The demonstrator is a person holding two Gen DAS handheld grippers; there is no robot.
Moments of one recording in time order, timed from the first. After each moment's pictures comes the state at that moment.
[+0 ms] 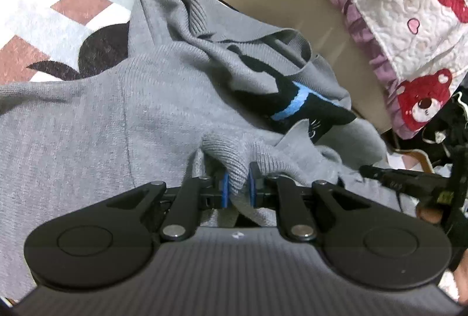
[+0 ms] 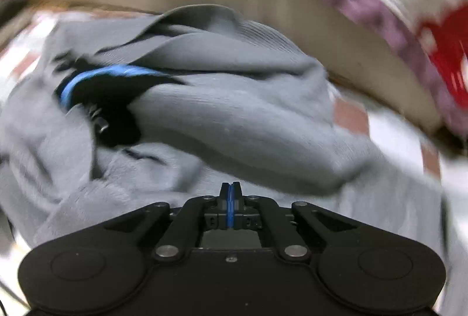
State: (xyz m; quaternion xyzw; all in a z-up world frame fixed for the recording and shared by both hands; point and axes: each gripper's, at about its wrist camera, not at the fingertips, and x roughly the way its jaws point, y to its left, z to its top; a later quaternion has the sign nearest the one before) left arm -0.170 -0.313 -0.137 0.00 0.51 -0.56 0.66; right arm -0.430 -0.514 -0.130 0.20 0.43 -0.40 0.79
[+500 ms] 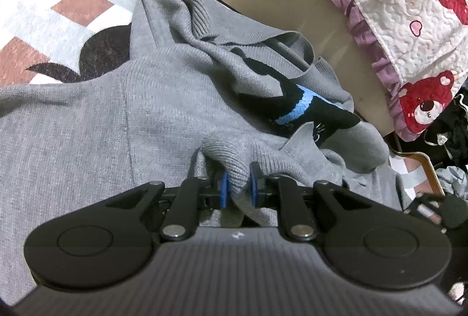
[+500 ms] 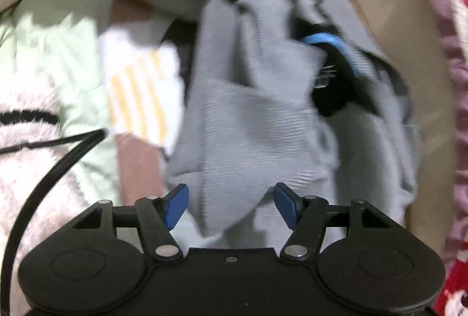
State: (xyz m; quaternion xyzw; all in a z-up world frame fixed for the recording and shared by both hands) left arm -0.169 -0.314 -0.140 0.00 0.50 -0.56 0.66; right arm -0.383 -0.385 -0.145 -0.17 0.62 -0.05 0.76
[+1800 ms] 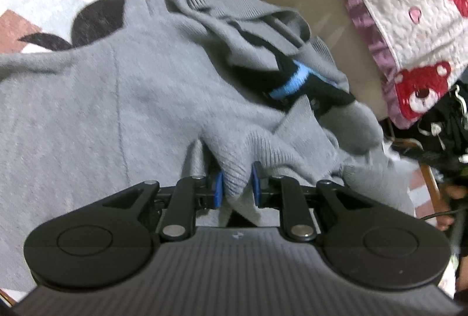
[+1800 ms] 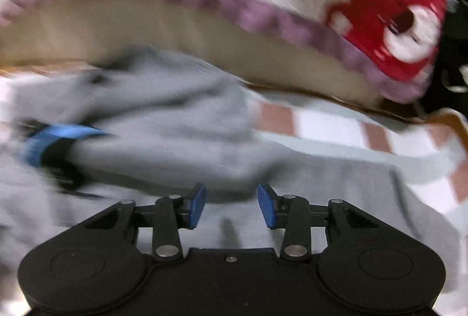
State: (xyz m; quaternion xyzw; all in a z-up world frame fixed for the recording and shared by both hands) left arm -0.180 -0.316 -0.151 0.01 0.54 -0.56 0.63; right arm -0.461 -0.497 -0.070 0.23 0.38 -0.45 0.77
